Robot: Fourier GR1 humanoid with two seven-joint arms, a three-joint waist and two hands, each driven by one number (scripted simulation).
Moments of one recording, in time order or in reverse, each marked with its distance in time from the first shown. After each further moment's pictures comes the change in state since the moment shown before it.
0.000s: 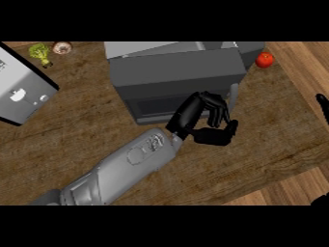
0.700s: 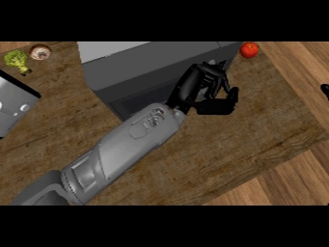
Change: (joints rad) left arm -0.173 0.007 0.060 0.130 0.113 0.041 -0.034; right arm -0.064 -0.068 -0.001 -0.035 -0.083 0.046 0.084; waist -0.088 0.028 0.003
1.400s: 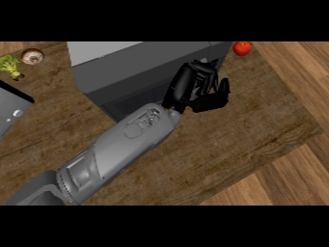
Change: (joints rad) left arm 0.015 0.025 -0.018 -0.021 0.052 0.093 -0.040; right arm -0.057 -0.073 -0.041 0.003 -0.062 0.010 0.060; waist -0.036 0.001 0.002
